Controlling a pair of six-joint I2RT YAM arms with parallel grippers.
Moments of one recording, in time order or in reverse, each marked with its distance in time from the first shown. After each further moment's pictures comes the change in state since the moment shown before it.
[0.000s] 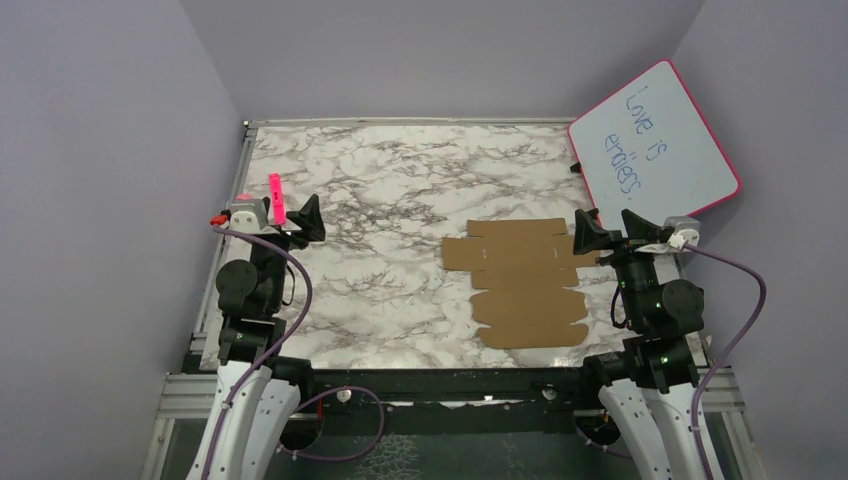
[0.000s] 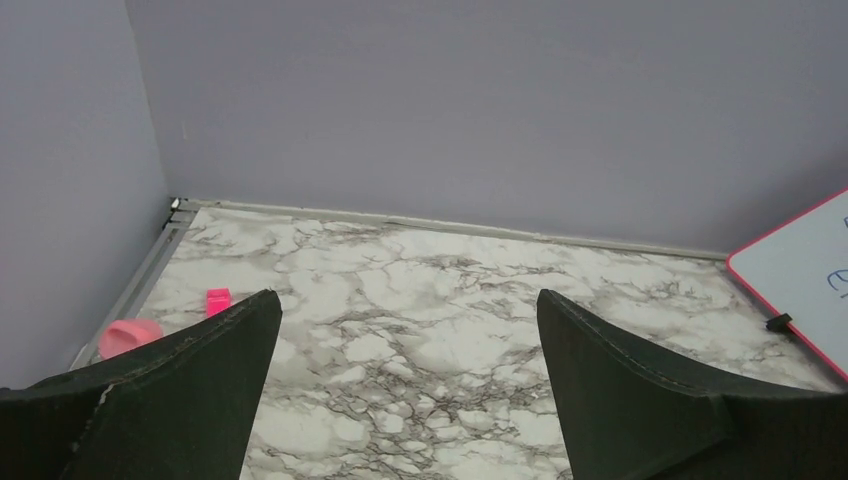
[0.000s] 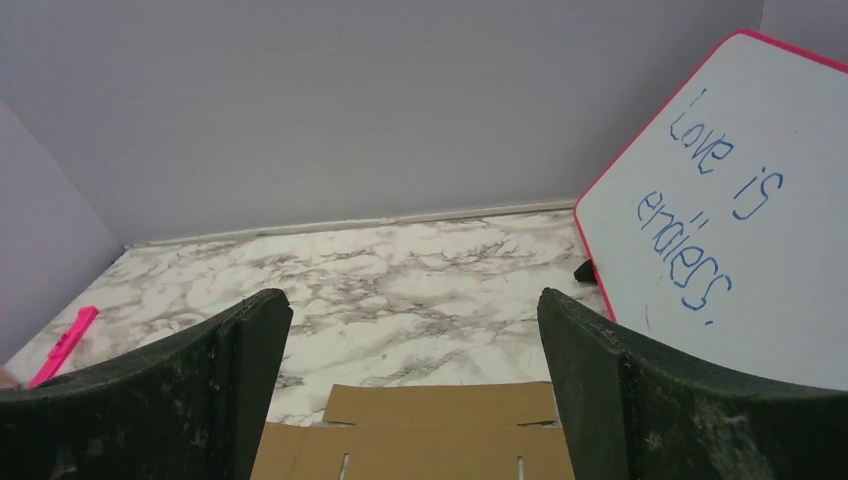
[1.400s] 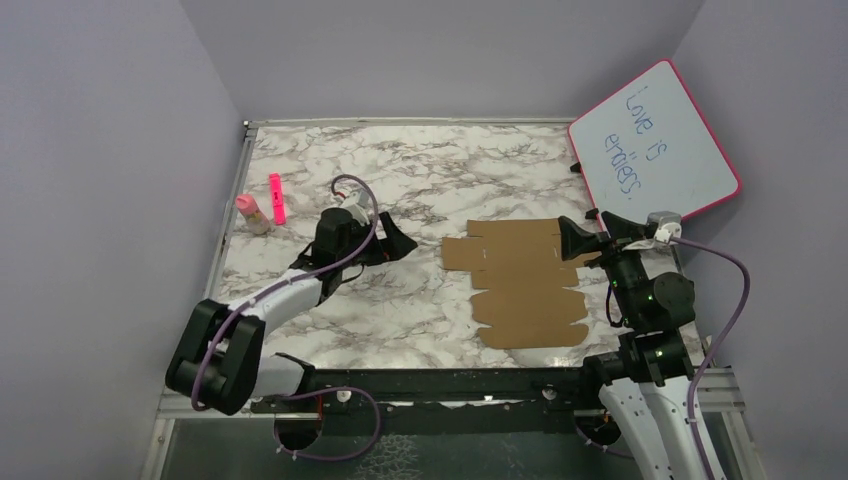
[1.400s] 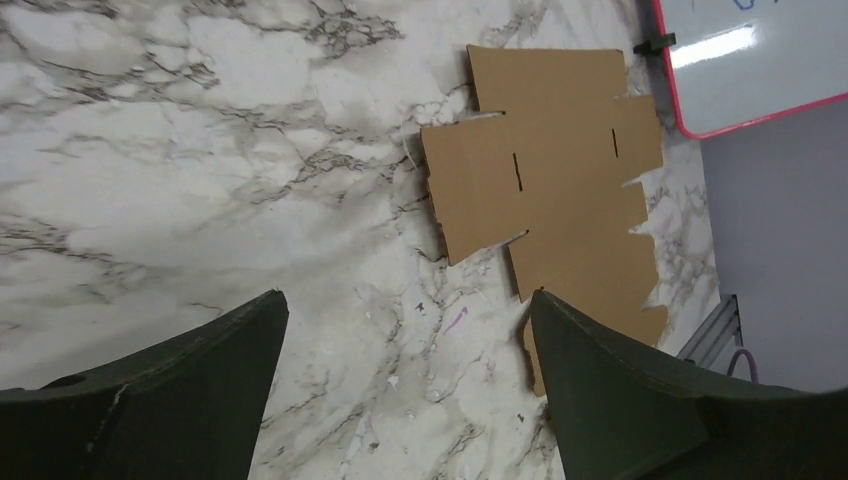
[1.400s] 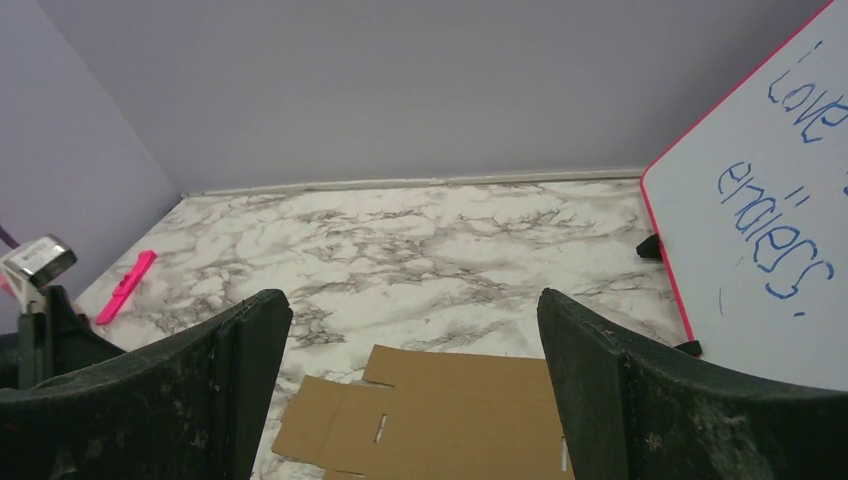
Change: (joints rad) left arm -0.224 0.770 -0.017 0.122 0.417 -0.470; right arm 0.000 0.032 -0.030 0.005 -0.120 0.045
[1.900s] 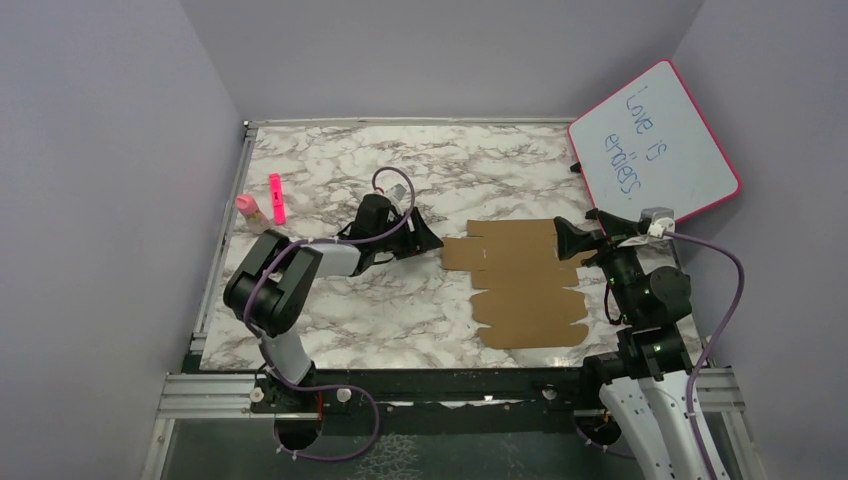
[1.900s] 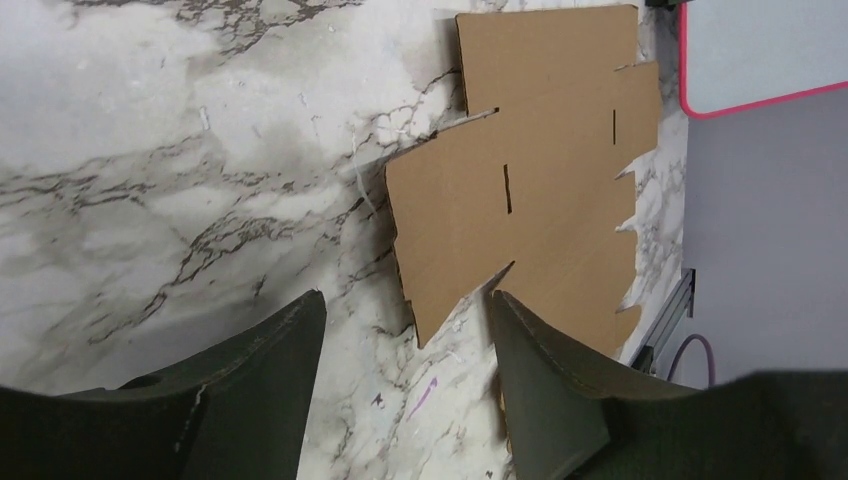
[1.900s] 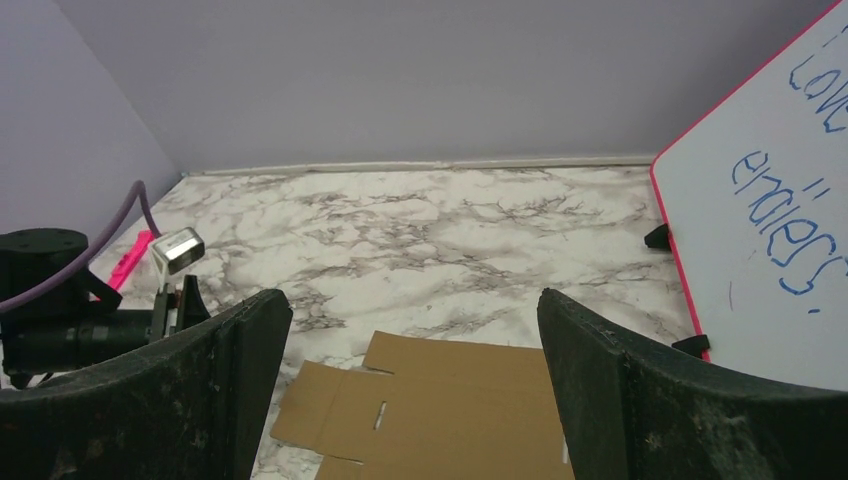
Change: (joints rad) left arm -0.117 0.481 0.225 0.134 0.095 -0.126; right arm 0.000 0.031 0.000 0.000 -0.030 -0.011
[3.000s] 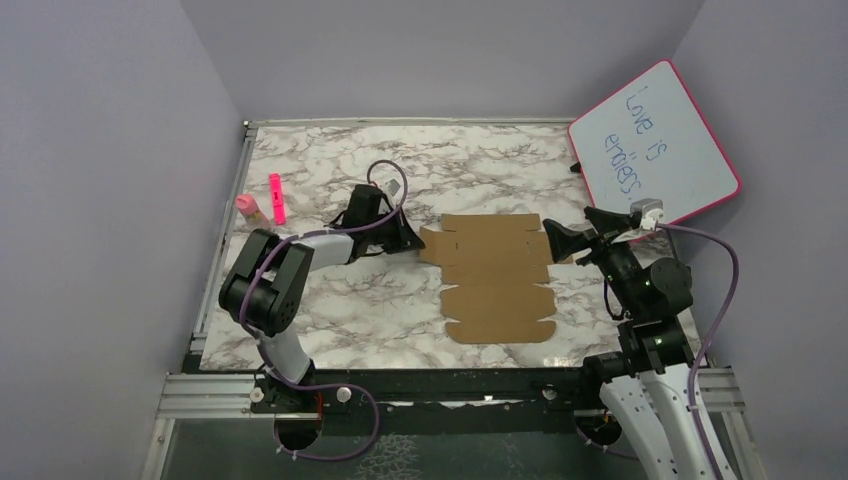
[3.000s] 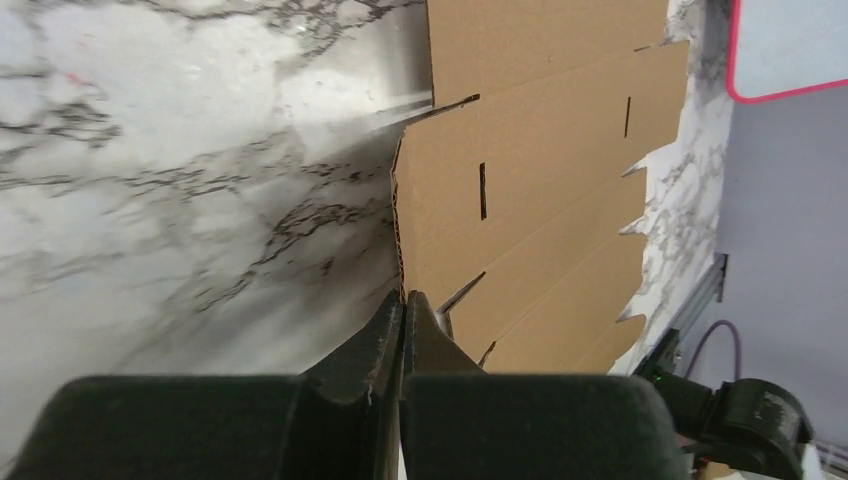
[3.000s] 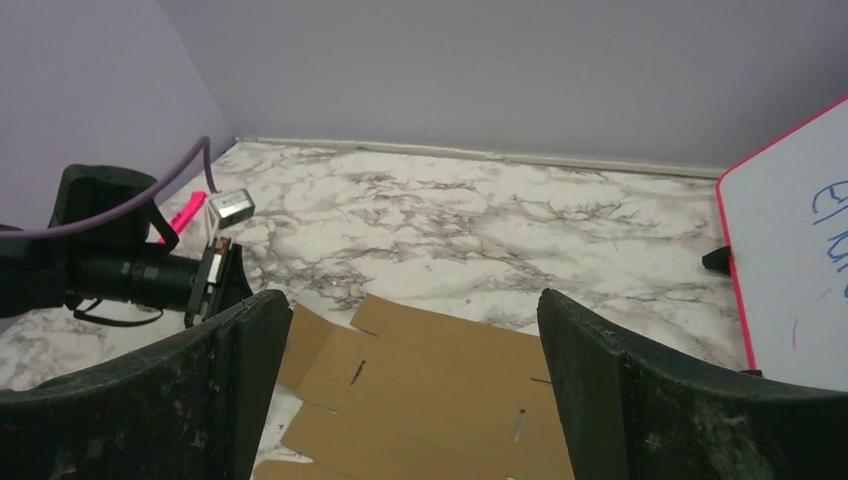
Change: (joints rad) left arm 0.046 0.047 0.089 -0.142 0.068 0.068; right arm 0.000 0.047 0.044 0.000 -0.126 -0.020
